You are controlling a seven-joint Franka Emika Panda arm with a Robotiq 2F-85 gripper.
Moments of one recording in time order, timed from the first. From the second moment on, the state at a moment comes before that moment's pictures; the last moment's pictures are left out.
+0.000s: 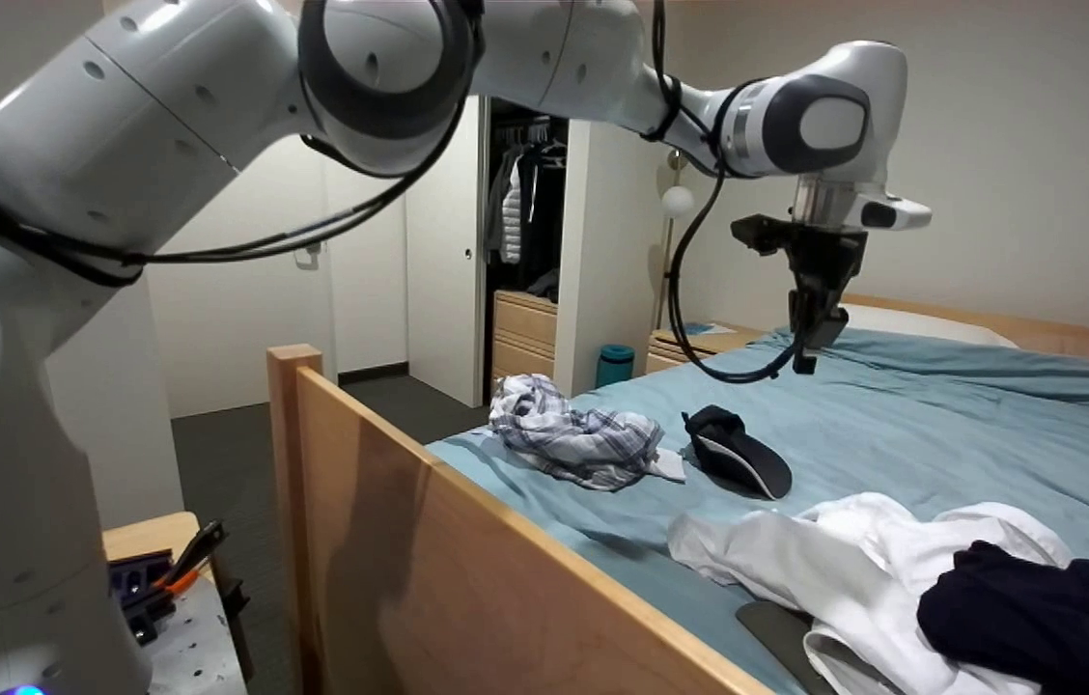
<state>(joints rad) -0.22 0.76 -0.23 -0.99 0.21 1.80 0.45</state>
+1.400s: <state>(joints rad) -0.39 0.83 -0.23 -1.14 0.38 1.87 0.60</state>
